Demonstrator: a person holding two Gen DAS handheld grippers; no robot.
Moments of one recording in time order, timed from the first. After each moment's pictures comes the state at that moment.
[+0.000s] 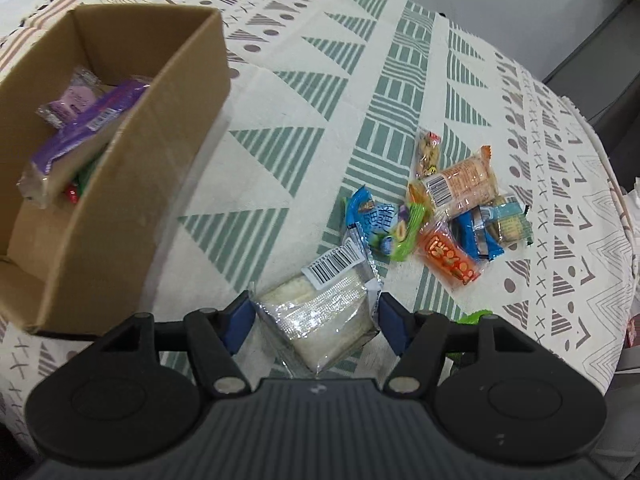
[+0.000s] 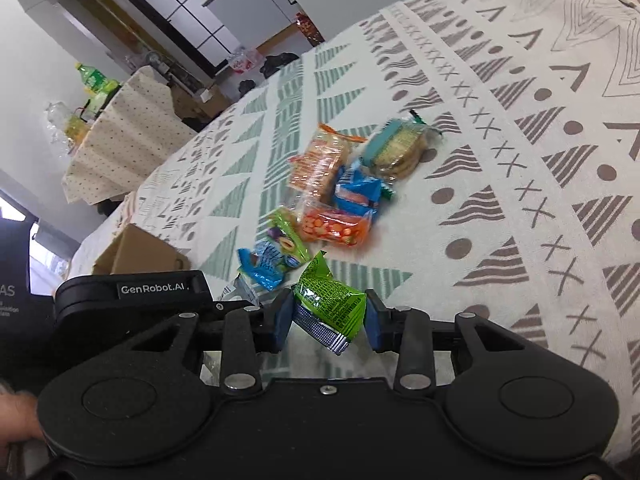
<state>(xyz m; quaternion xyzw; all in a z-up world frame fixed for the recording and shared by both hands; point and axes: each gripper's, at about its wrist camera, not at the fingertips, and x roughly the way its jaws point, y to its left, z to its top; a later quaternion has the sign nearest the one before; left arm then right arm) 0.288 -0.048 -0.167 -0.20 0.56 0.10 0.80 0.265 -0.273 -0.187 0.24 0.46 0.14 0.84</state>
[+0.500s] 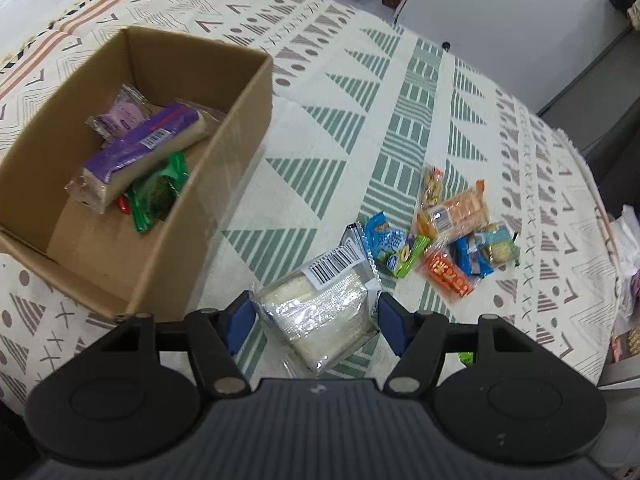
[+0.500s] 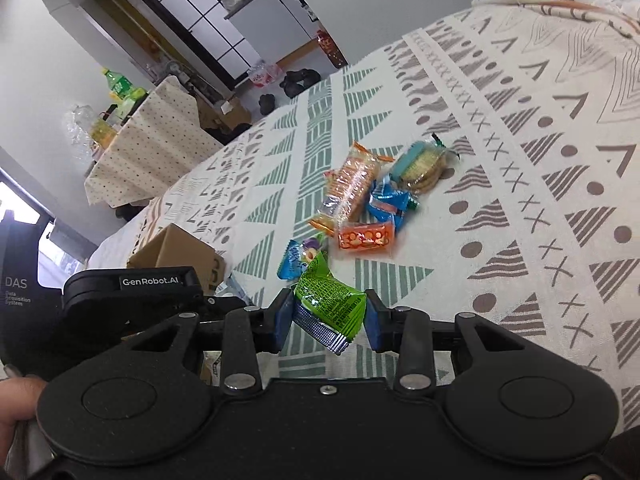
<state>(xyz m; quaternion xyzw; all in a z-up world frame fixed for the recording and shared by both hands) 0.263 -0.022 -0.133 -0.22 0.53 0.11 0.81 0.239 -0.272 -0.152 0.24 0.43 0.15 0.86</state>
